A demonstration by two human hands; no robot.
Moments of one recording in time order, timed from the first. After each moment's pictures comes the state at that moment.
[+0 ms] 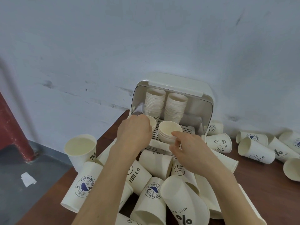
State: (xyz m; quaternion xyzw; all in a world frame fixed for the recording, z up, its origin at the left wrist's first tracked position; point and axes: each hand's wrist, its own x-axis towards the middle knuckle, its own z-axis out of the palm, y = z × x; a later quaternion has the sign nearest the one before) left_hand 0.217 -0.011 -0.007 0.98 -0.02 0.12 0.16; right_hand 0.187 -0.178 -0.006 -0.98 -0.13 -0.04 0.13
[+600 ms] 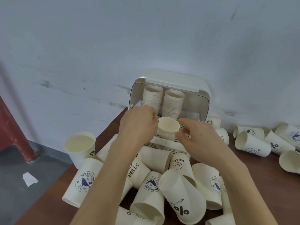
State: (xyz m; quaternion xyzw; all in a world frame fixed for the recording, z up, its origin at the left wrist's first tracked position) left_hand 0.207 -0.022 0.009 0.96 -0.05 0.19 0.22; right_hand 0.176 -0.193 0.016 -0.97 -0.13 -0.11 0.17
